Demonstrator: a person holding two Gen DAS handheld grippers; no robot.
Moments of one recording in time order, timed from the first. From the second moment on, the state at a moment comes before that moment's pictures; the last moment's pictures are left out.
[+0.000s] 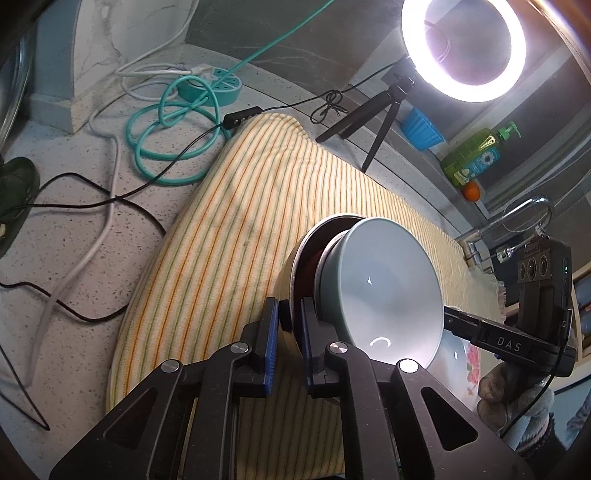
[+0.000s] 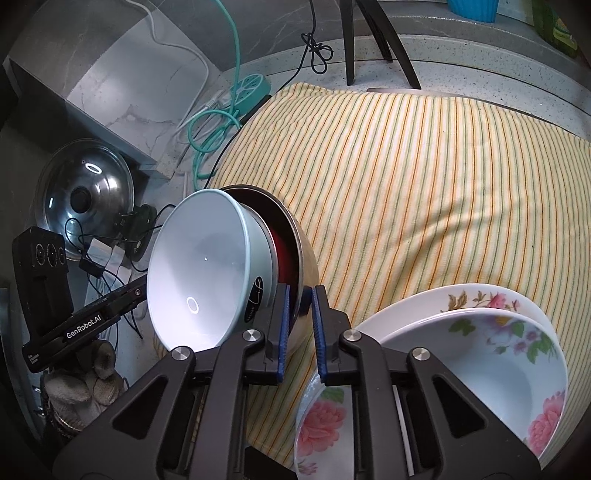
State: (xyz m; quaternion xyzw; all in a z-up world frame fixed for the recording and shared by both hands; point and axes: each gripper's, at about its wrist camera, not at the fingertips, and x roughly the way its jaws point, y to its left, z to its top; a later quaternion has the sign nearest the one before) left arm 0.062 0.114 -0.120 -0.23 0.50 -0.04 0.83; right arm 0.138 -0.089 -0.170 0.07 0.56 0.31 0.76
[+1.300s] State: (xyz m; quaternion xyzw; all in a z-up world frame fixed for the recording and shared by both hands) left arm 0.055 0.007 -0.063 -0.21 0.47 -0.14 0.84; right arm 0.089 -0.231 -0.108 0.13 0.52 0.25 0.81
